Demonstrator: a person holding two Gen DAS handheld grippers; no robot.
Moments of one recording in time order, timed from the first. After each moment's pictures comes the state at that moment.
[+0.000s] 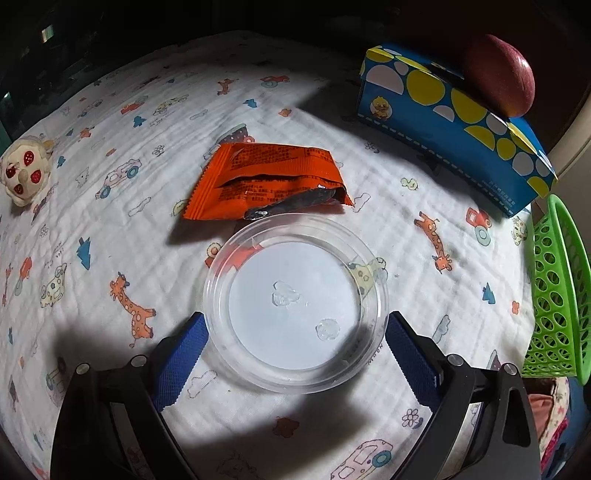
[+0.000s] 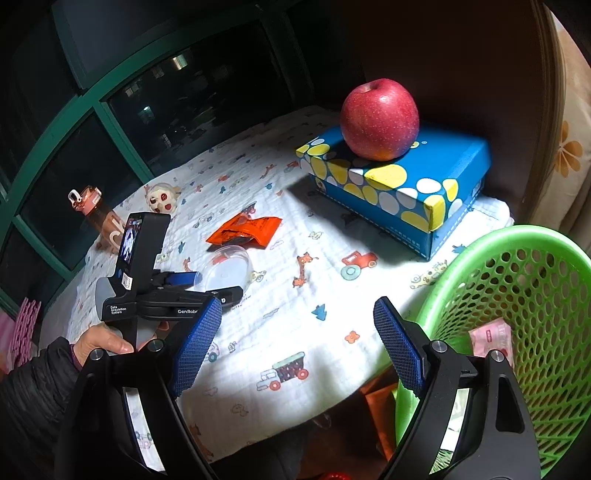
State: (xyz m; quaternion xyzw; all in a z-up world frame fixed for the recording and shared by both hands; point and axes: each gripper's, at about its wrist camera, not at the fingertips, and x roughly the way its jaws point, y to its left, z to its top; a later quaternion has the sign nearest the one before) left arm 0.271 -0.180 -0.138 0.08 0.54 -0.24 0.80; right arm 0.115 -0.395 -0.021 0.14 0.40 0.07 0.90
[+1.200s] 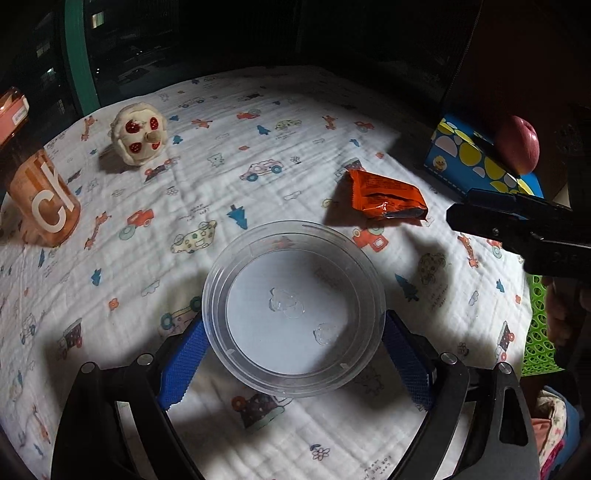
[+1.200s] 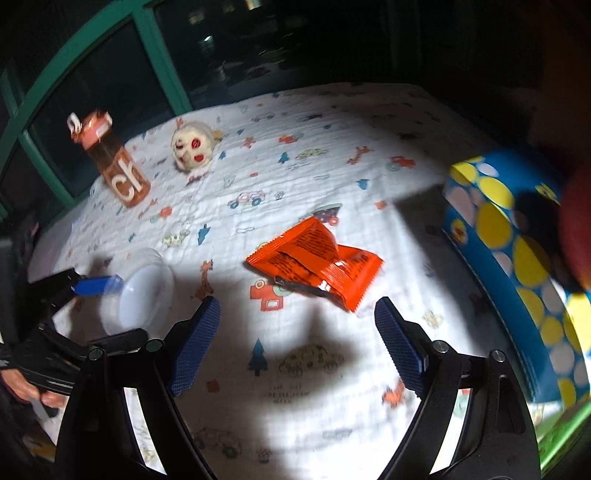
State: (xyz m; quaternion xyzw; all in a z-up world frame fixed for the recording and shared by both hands) left arm 0.238 -0.051 -0.089 0.02 0.50 -0.17 0.85; right arm 0.266 -0.280 -0.061 0.00 0.46 0.19 0.87
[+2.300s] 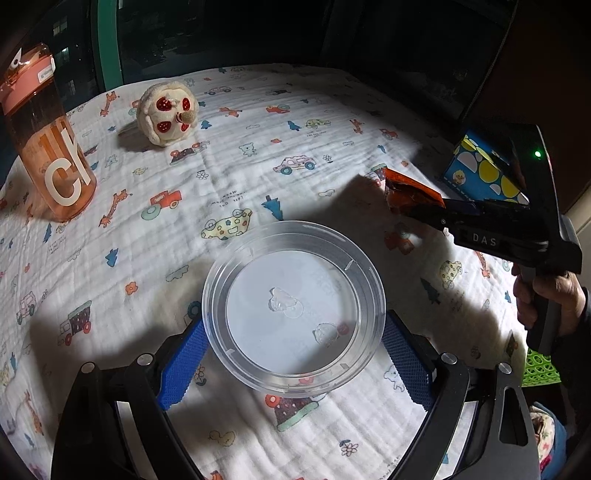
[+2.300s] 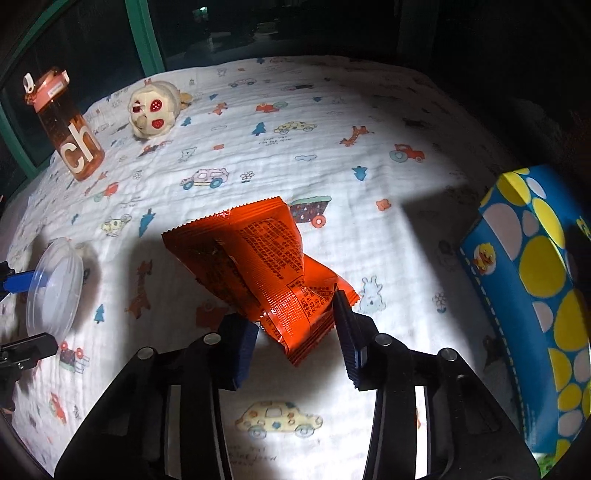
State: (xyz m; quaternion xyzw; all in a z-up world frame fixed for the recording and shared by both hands) left arm 0.241 -0.023 -0.096 -0.01 0.50 -0.15 0.85; right arm 0.309 -0.263 -0.102 -0.06 0.49 0.14 0.86
